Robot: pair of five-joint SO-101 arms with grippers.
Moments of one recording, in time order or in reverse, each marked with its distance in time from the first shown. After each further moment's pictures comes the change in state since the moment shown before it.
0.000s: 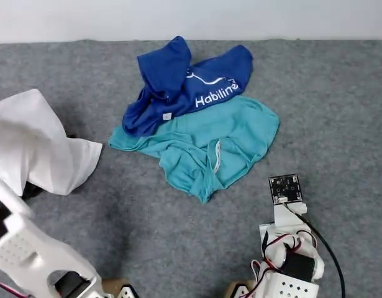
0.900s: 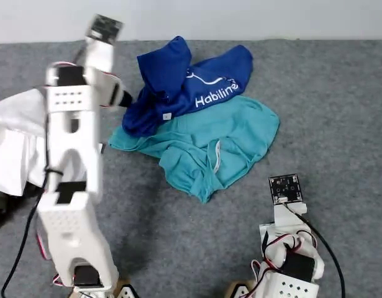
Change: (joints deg) left arm 41.9 11.2 14.1 -20.0 9.5; right arm 0.0 0.0 0.0 0.0 0.0
